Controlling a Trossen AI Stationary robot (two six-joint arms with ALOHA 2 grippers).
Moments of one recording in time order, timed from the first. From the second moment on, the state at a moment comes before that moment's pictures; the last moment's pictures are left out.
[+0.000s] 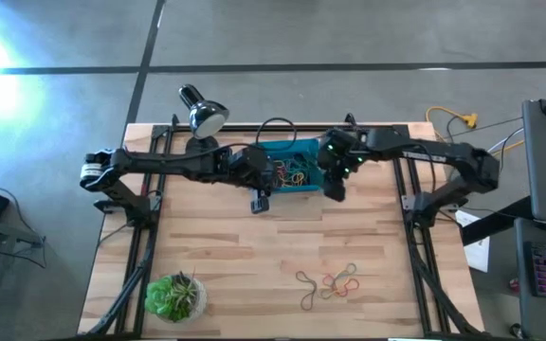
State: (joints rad) left arm 0.10 1.54 1.30 -0.46 -0.06 0.08; right arm -0.34 1.46 1.19 -0.87 -0.24 -0.02
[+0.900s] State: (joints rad) left arm 0.10 1.54 1.30 -0.43 -0.05 0.09; right arm 0.44 1.22 0.70 -0.58 -0.04 0.59
